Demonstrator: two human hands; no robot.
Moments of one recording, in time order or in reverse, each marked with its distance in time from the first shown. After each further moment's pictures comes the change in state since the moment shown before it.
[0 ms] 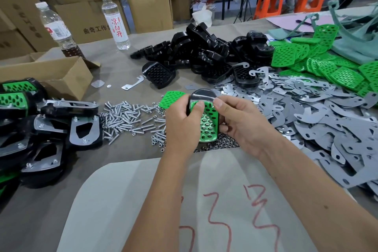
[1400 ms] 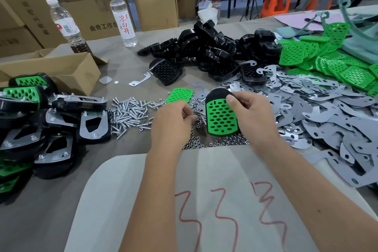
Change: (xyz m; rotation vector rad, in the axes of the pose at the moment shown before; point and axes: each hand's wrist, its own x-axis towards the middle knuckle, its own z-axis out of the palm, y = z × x) left_hand 0.015 -0.022 -0.041 0.709 -0.098 -0.081; right_hand 0.007 0.011 -0.002 -0.524 0.416 -0.219
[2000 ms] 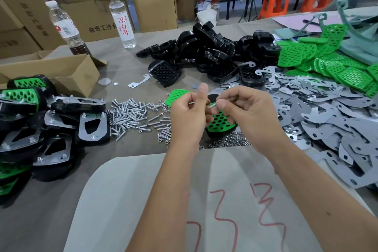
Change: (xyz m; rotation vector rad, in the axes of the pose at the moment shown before) left_hand -0.007 0.046 0.020 -0.939 0.042 -0.193; right_hand -0.007 -0.020 -0.008 0.231 -0.221 -0.235
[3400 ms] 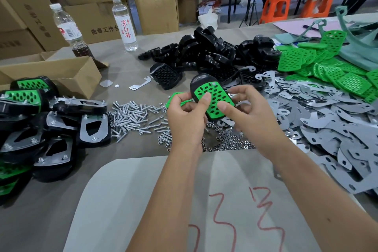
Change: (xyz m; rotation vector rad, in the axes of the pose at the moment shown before) left_hand 0.003 -0.005 0.005 -0.210 0.130 -0.025; right_hand 0.001 0.007 -0.008 -0.137 0.048 0.172
